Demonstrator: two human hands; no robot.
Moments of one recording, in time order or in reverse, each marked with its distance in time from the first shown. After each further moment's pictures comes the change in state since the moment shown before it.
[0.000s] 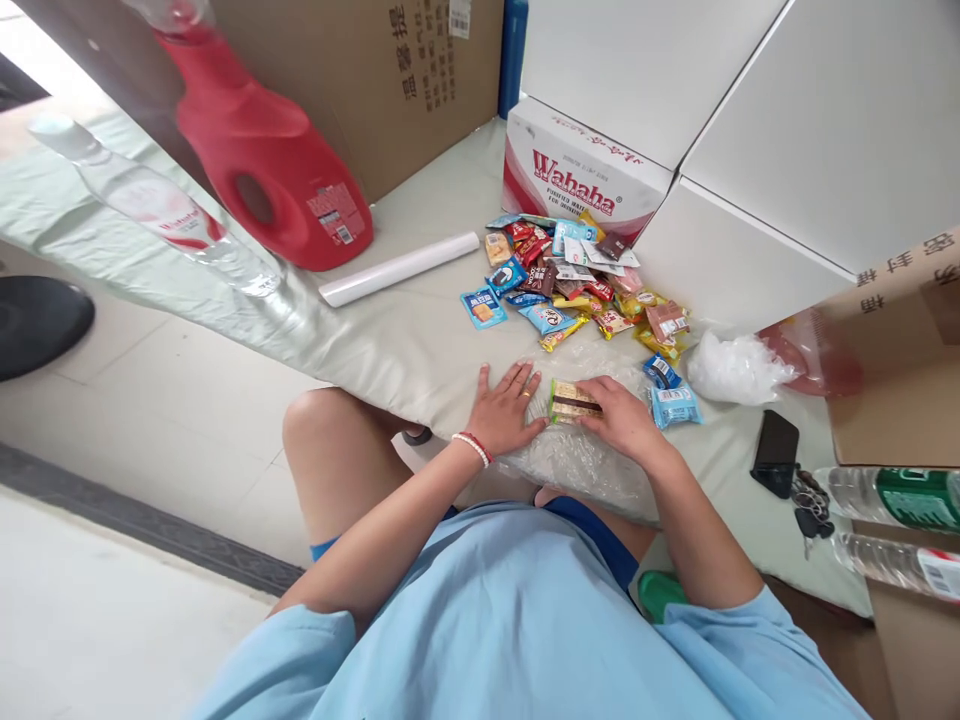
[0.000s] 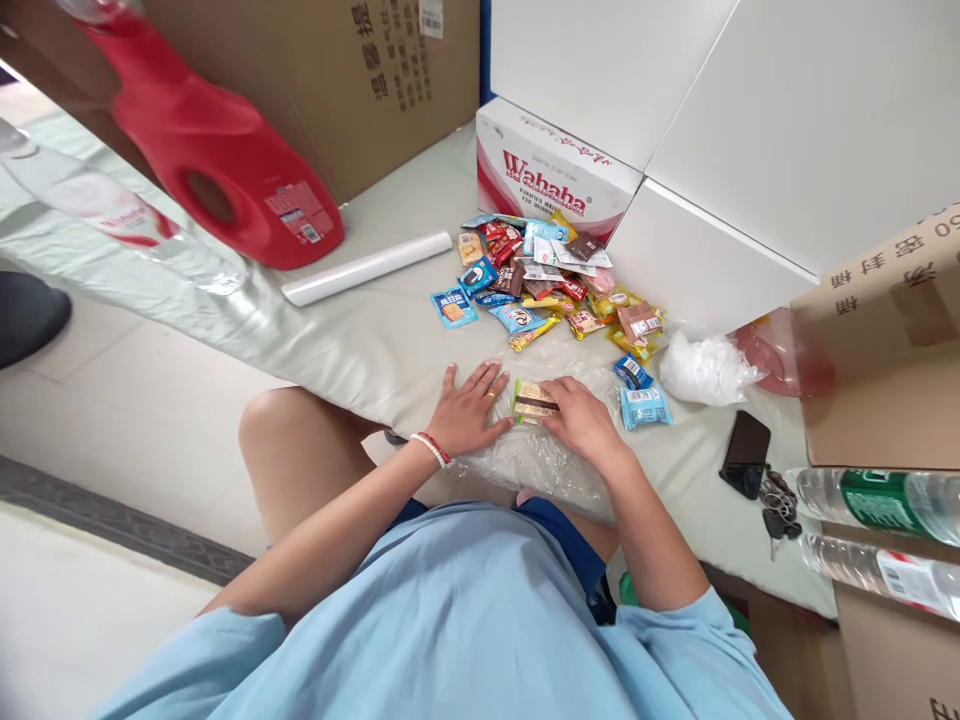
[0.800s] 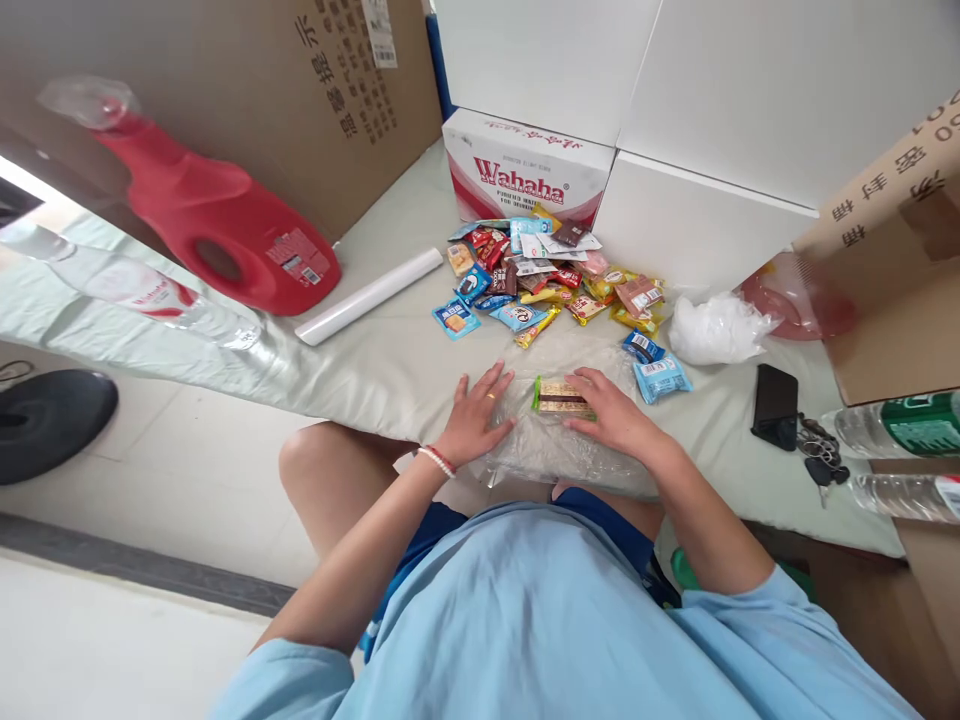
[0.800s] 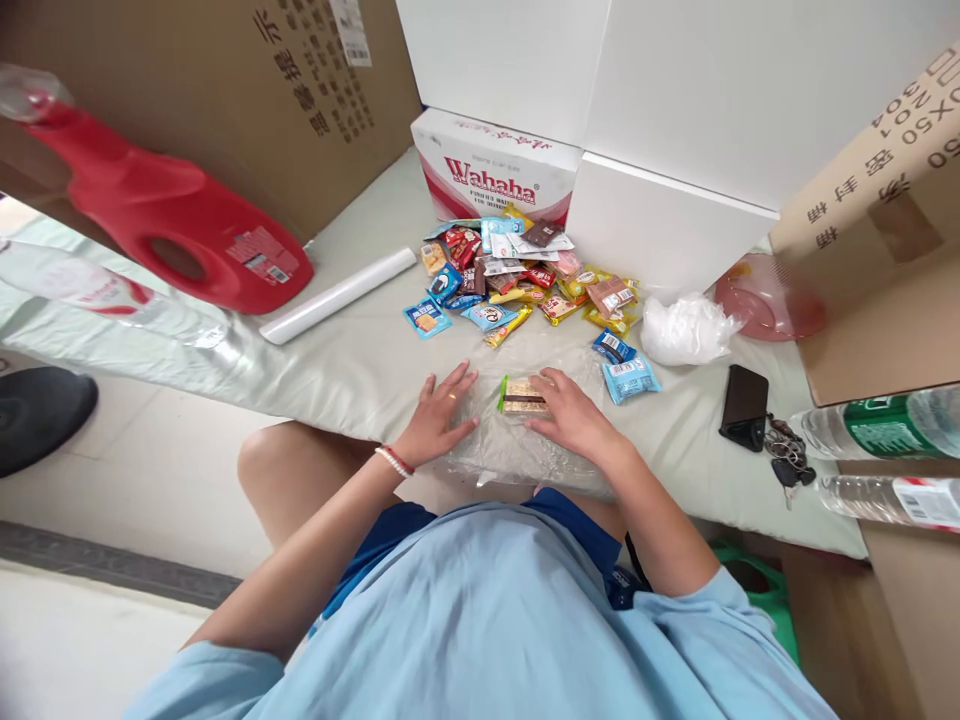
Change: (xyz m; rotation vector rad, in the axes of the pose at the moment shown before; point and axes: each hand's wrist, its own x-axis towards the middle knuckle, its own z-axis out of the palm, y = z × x) left_hand -0.015 -0.028 -0.018 -0.202 -0.064 0.089; right_hand -0.034 0.008 0.004 0.139 0.062 -0.037
